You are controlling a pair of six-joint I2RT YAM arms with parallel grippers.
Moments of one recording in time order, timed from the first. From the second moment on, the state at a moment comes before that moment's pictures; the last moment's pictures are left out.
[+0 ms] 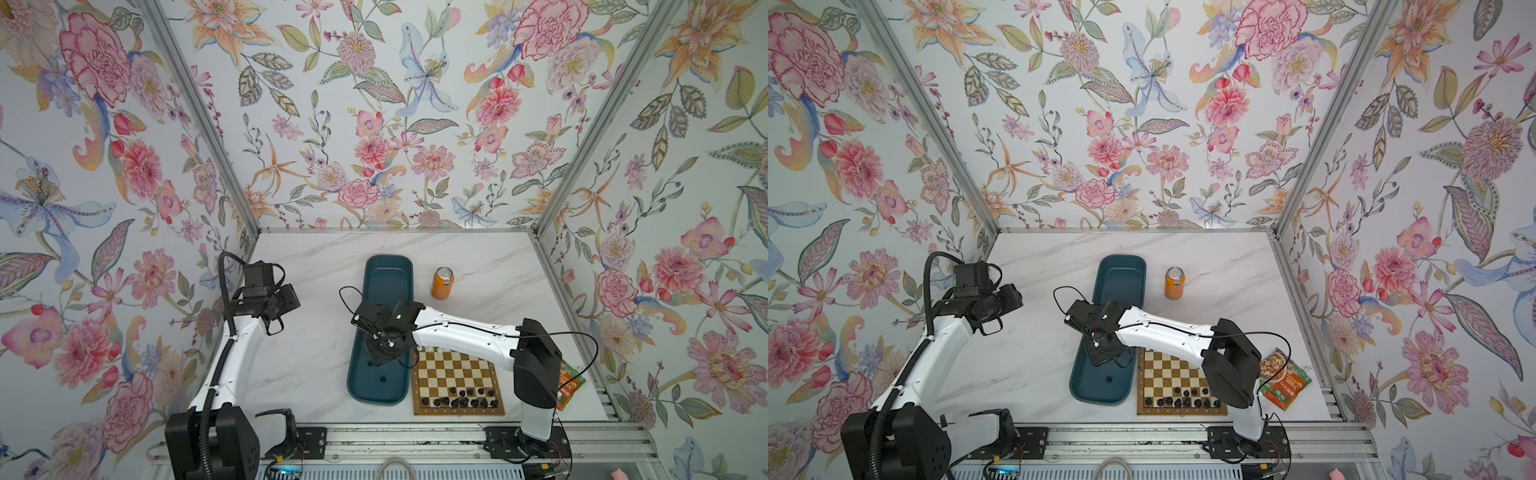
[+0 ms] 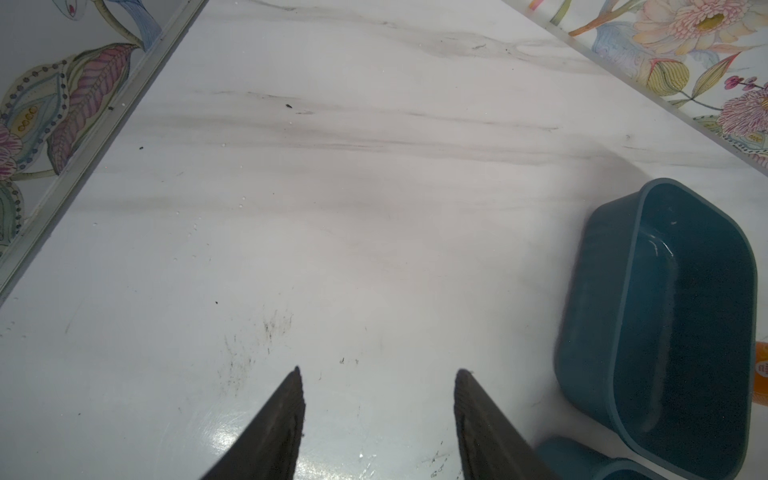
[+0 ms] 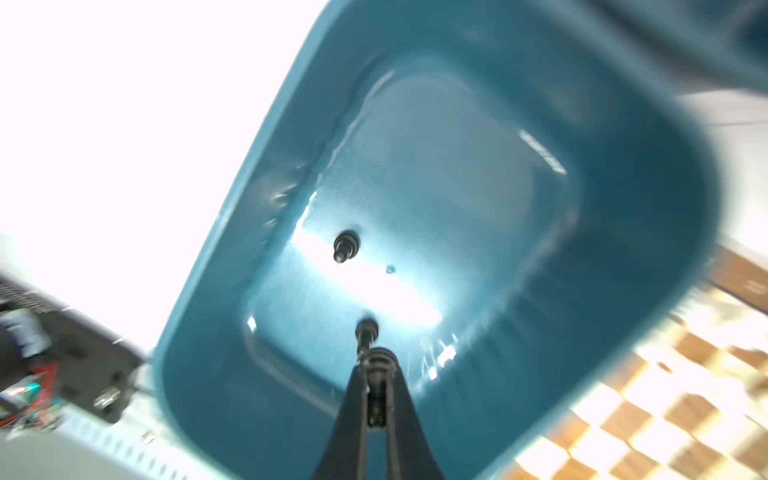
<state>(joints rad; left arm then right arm) 0.09 1.19 0.95 -0.64 0.03 -0.35 1.15 1.86 1.60 -1.02 0.07 0.65</state>
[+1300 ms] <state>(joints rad) -0.23 1.26 1.00 -0.56 0.02 -0.47 1.19 1.33 0.88 -0.98 0.17 1.01</state>
